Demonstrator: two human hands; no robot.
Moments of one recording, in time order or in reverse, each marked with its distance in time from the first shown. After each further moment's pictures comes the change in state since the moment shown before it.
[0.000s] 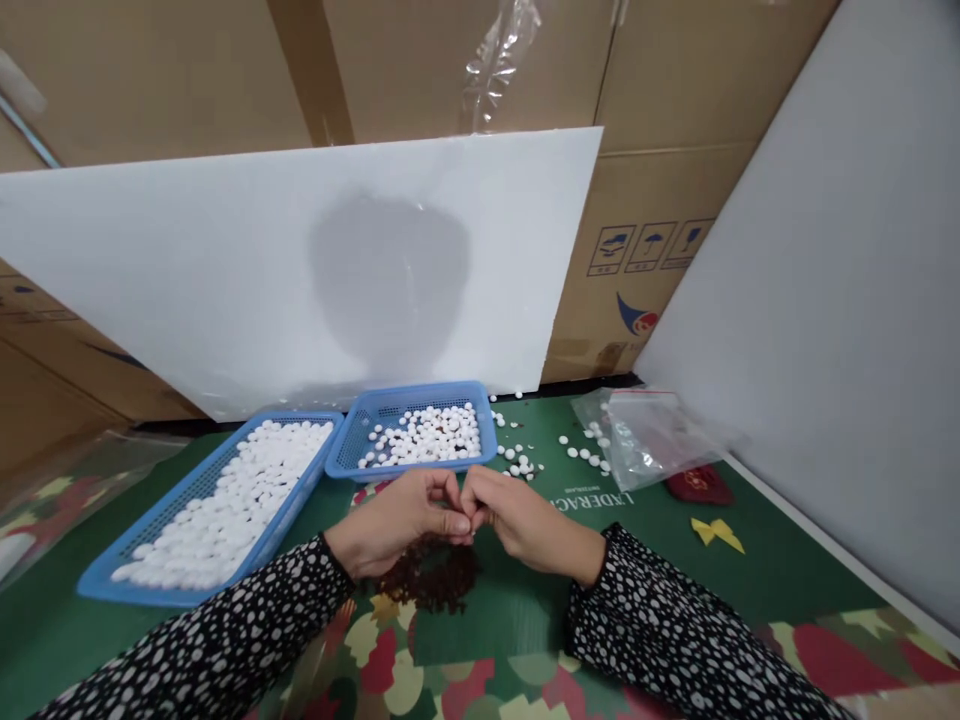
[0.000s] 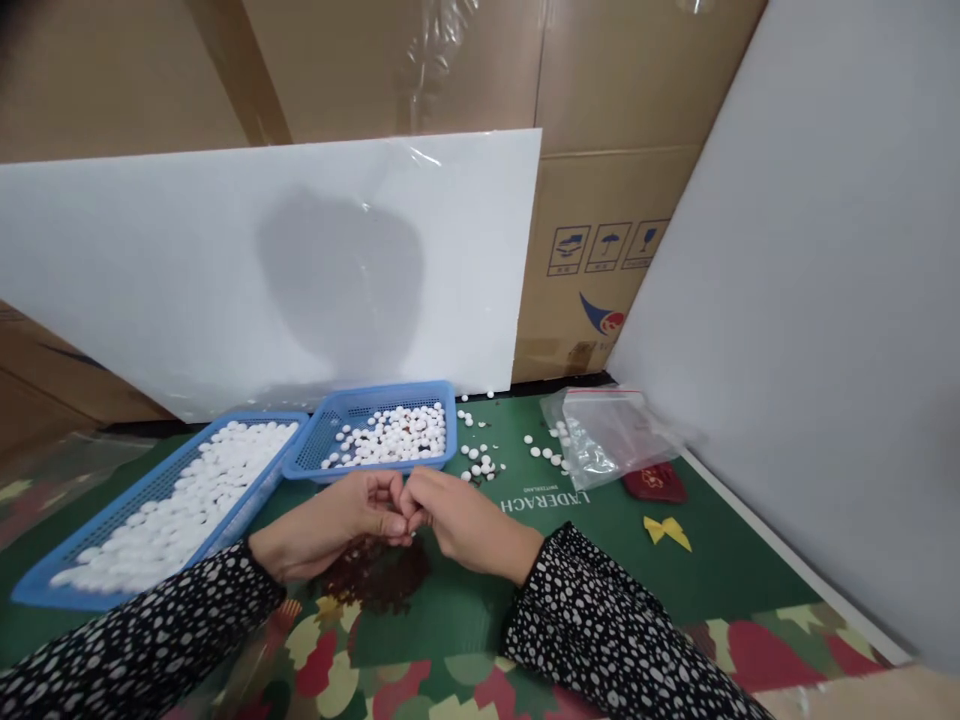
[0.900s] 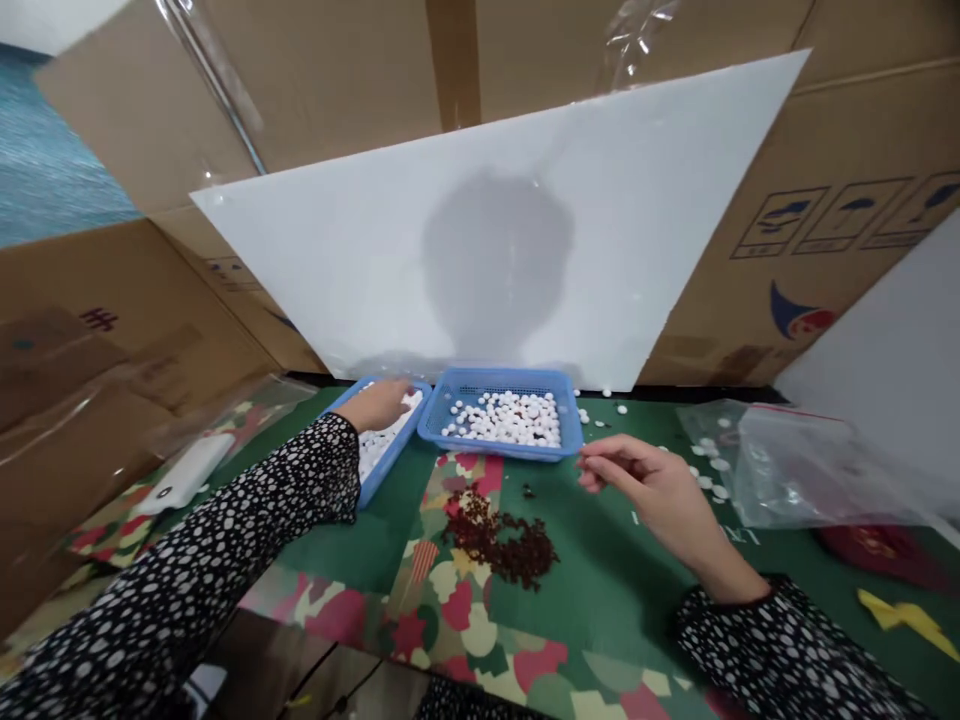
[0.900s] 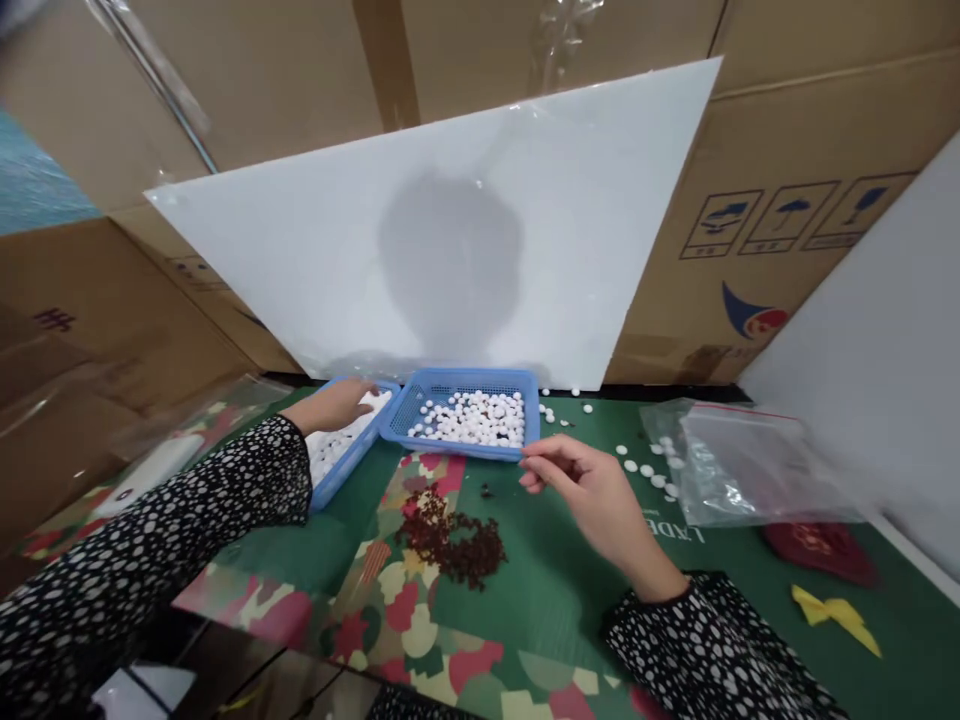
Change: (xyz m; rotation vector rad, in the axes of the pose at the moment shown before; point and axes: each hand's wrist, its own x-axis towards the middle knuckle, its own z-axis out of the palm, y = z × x) left_hand -0.040 0.041 -0.159 1.440 0.585 -0.161; right_hand -0.021 0.009 -0.017 0.374 0.397 0.418
